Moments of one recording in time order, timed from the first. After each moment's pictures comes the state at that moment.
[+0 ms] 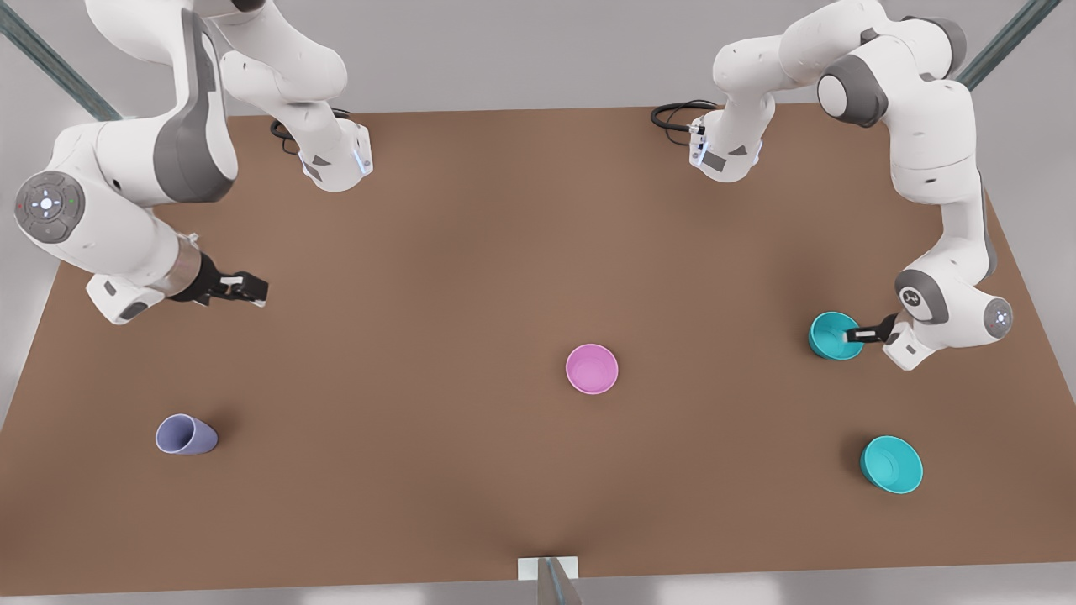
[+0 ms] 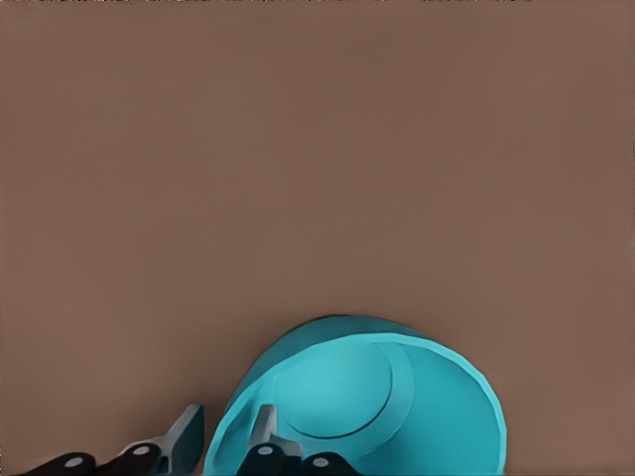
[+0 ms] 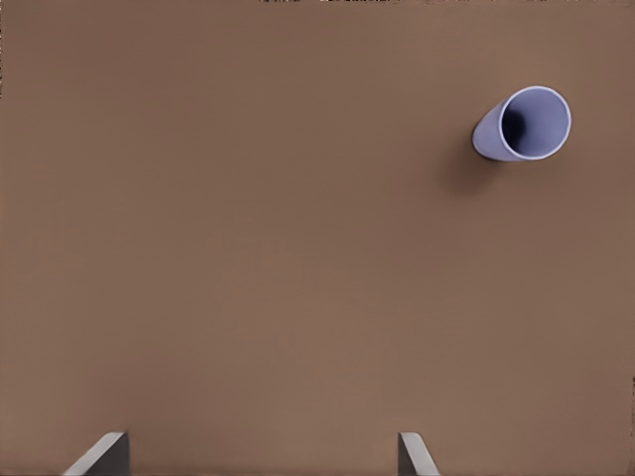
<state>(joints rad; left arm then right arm) 0.12 0.61 0.29 -1.86 -0.28 2.16 0.55 0.01 0.12 0.07 -1.53 0.01 1.54 0.12</state>
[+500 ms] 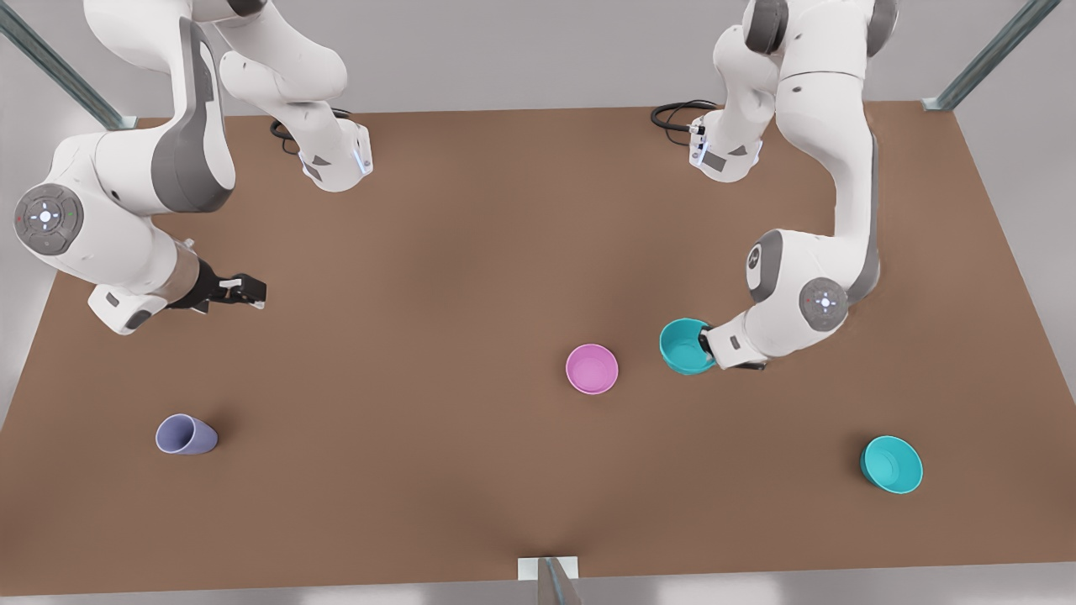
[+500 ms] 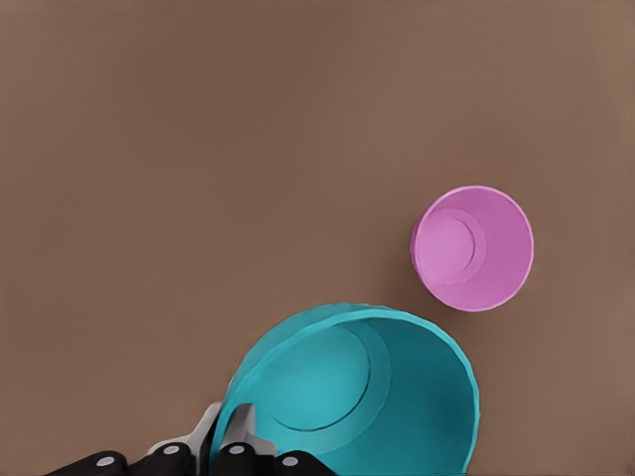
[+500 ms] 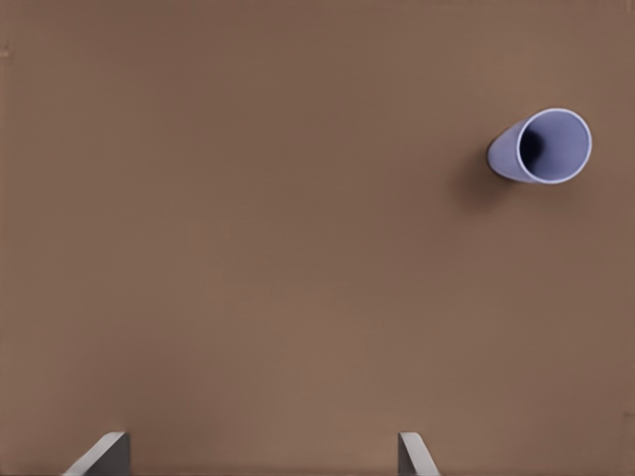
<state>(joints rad) -0.56 0.46 0.29 -1.59 -0.27 1.98 0.31 0.00 0.13 0.07 -1.53 0.01 1.54 0.01</state>
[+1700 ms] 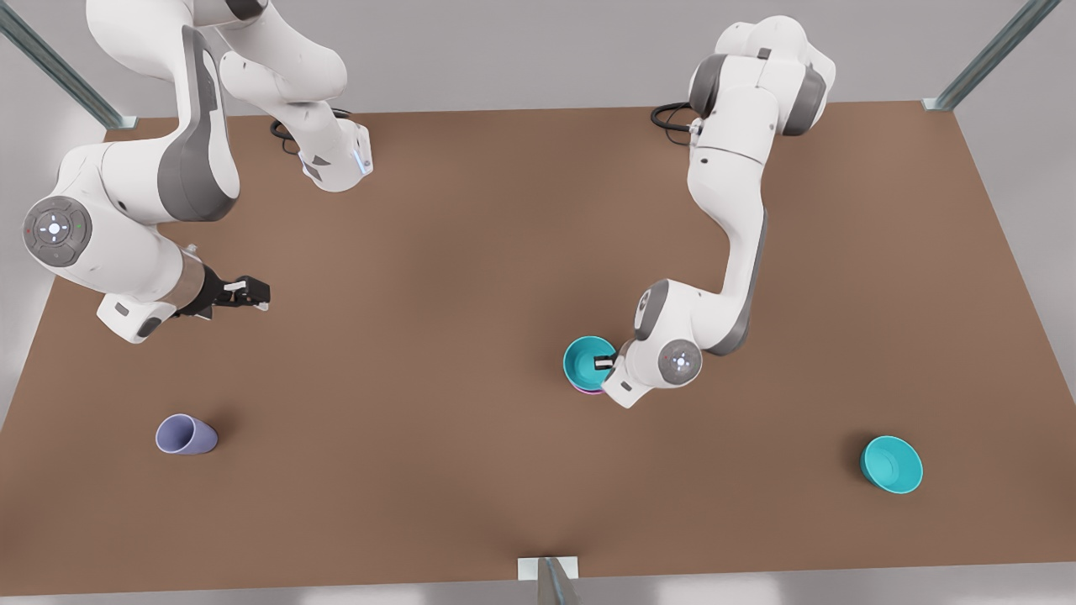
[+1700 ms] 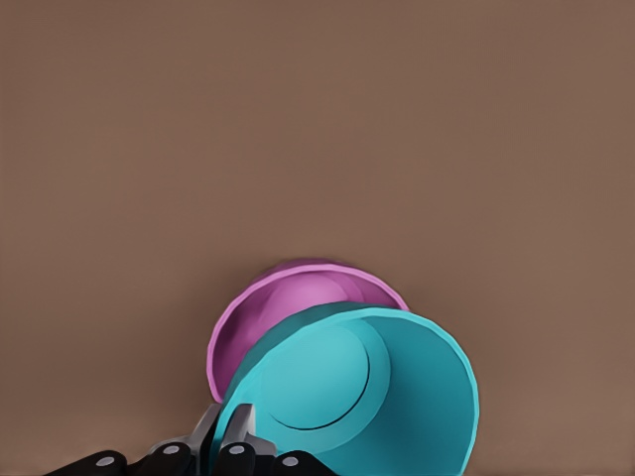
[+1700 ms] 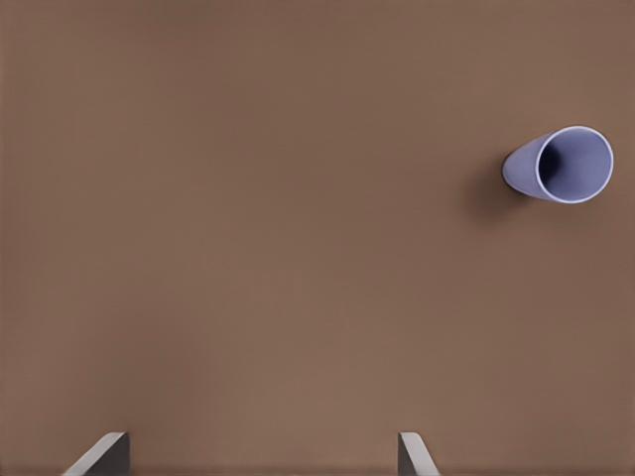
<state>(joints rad) -0.60 0.79 0.18 -1.34 -0.42 1.89 -0.36 0.00 0.15 0.07 -1.53 0.01 1.55 -0.07</state>
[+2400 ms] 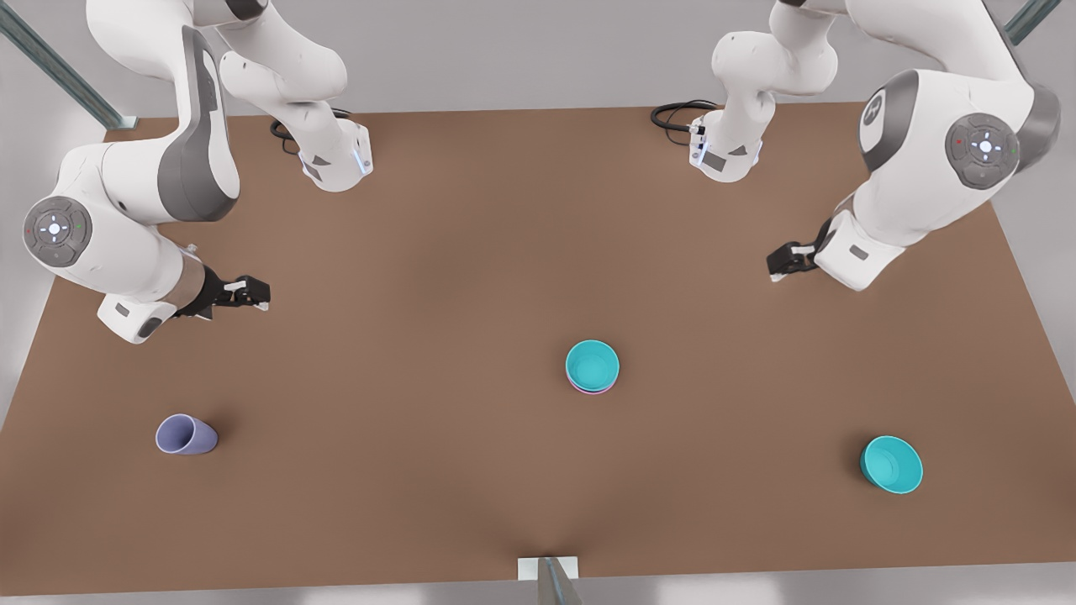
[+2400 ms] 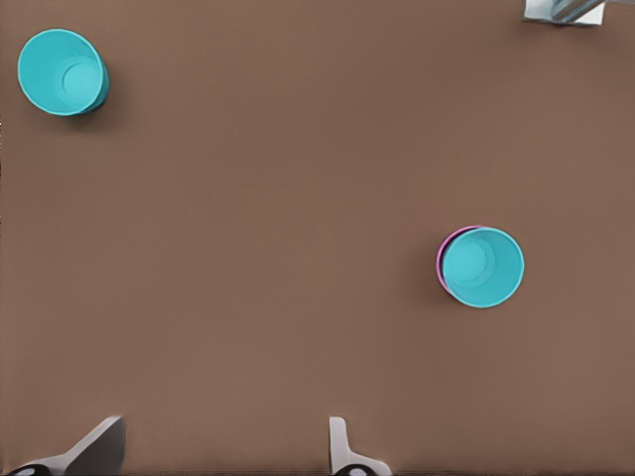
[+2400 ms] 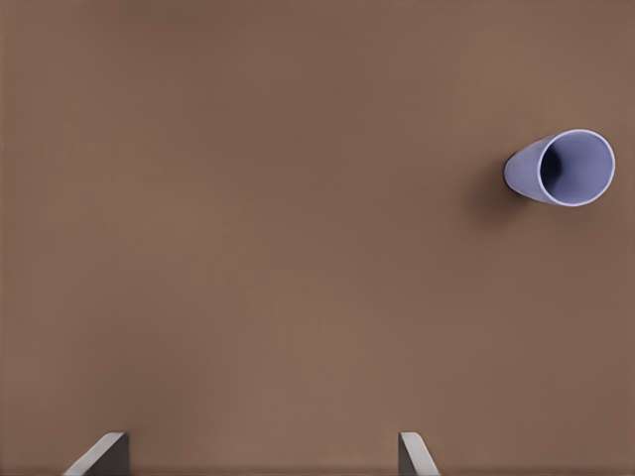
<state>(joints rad) -0.25 0.16 0.05 -1.35 -0.05 1.42 -0.27 0.00 0.15 0.07 -1.53 0.01 1.55 -0.07</state>
